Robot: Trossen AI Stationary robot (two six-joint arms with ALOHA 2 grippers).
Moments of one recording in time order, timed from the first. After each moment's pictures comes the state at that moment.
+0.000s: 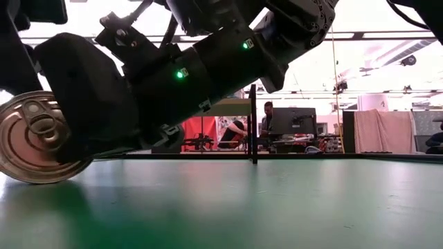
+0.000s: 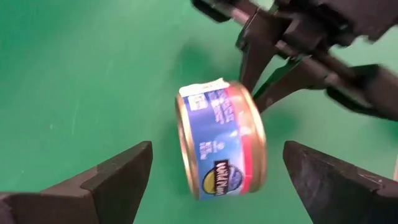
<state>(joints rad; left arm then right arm) -0.79 1.34 0.79 -0.60 -0.53 -1.29 0.32 2.41 1.60 0.33 0.28 0.20</state>
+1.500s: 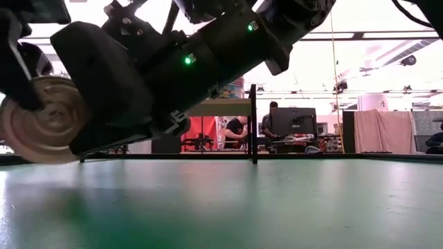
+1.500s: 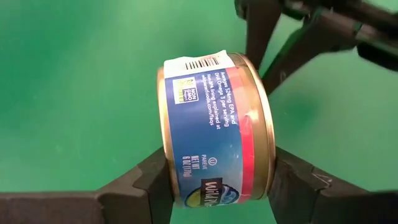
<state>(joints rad) -0.79 1.48 0.85 -0.63 -0.55 -1.17 0.33 2.36 1.60 0.21 0.28 0.18</state>
